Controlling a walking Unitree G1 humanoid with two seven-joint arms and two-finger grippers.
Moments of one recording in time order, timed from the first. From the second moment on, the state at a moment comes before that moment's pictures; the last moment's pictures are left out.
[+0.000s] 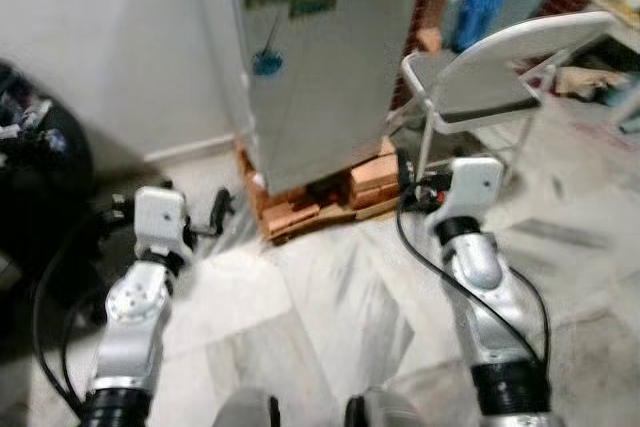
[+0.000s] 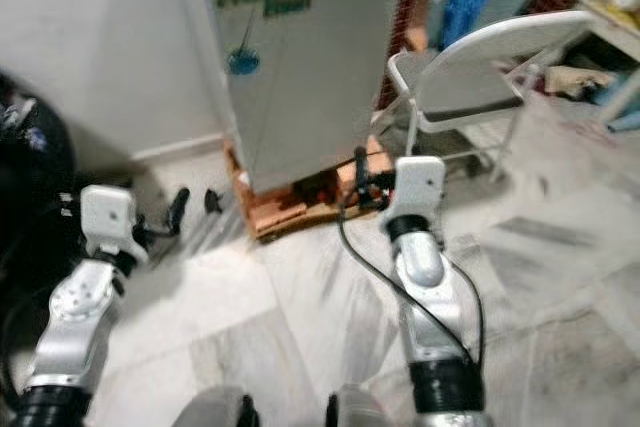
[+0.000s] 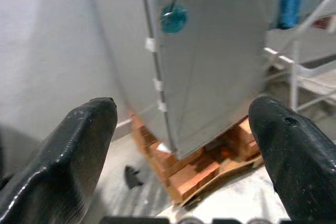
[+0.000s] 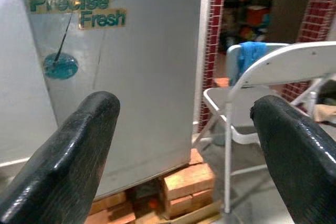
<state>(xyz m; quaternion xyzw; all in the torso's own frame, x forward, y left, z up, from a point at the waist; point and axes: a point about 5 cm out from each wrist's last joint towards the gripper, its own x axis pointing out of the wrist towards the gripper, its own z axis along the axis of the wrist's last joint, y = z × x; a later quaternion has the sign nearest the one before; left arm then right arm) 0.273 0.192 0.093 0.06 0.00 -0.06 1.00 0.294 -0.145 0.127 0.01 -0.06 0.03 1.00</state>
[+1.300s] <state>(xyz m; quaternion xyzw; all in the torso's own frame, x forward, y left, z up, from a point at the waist) 0.263 0.198 0.084 0.06 0.01 -0.05 1.00 0.298 -0.127 0.132 0.01 -0.07 0.07 0.99</state>
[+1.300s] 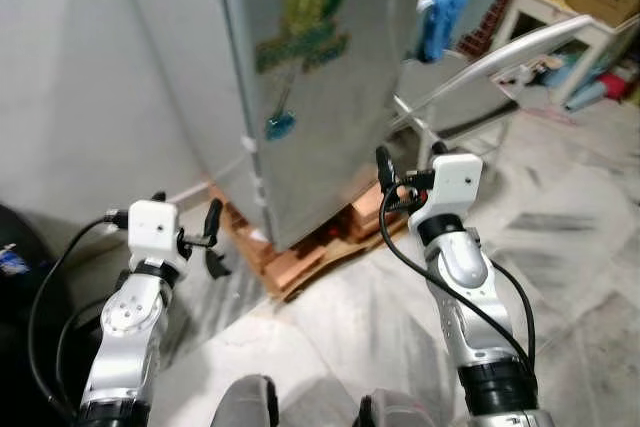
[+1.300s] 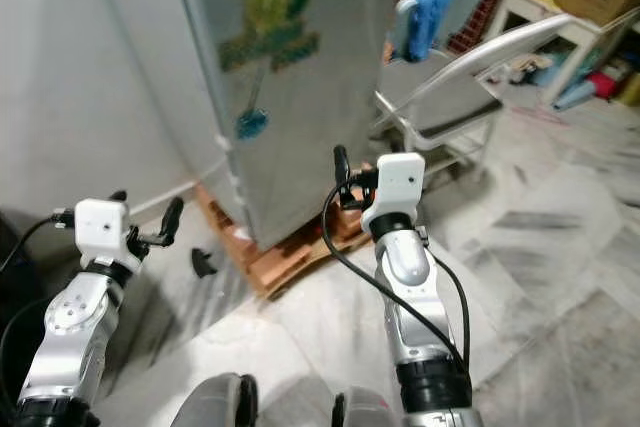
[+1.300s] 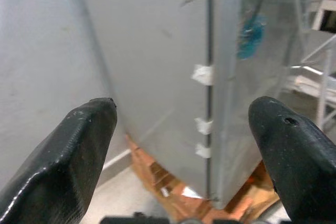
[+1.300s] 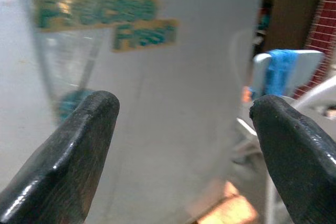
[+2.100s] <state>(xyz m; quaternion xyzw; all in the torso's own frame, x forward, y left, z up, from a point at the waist) 0.245 0.216 0.064 0.07 0.06 -0.03 1.00 0.300 -0.142 0.130 -0.01 -0.07 0.06 1.00</state>
